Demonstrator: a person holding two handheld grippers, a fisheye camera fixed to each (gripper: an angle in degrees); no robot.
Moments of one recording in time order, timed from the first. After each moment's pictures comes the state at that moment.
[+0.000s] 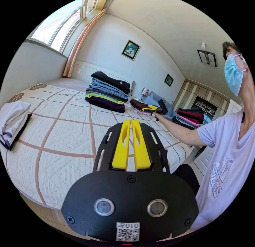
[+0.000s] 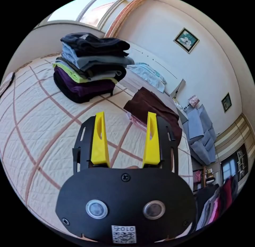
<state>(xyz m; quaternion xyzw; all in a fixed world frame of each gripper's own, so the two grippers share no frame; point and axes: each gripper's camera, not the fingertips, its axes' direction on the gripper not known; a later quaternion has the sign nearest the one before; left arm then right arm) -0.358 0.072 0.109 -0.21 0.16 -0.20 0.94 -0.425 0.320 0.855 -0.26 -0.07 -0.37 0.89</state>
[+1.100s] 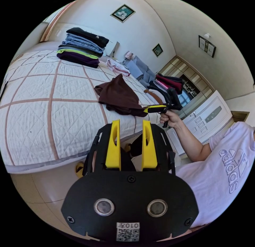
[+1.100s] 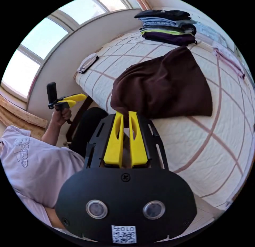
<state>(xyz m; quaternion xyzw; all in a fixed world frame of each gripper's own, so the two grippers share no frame) -0.269 0.254 0.091 -0.38 0.32 -0.21 0.84 -0.381 0.435 0.578 -0.53 -0.41 -0.17 0.72</state>
